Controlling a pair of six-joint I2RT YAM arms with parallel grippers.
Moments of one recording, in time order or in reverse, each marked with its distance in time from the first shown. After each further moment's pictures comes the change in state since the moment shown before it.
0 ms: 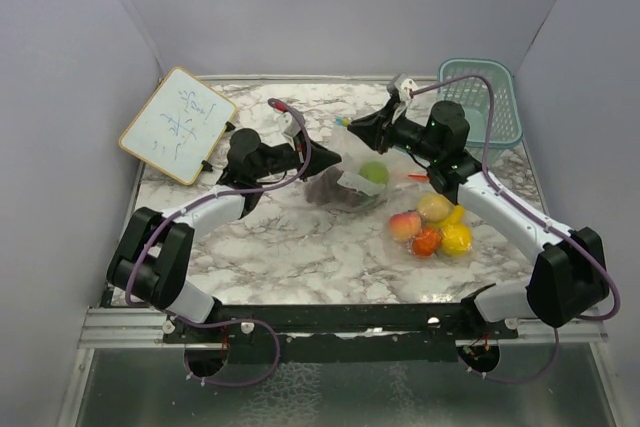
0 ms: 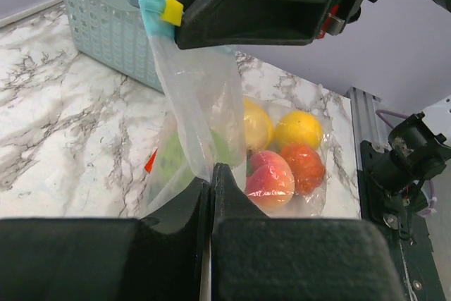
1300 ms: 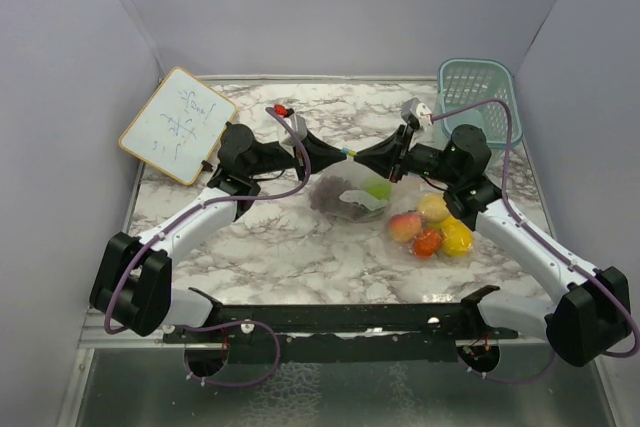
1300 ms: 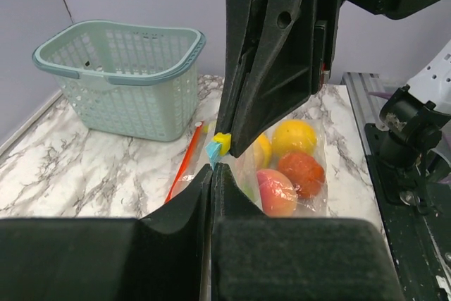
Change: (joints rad) left arm -0.056 -0.160 0.067 -0.122 0.085 0.226; right arm 0.000 -0.222 -0.183 0.006 -0.217 0.105
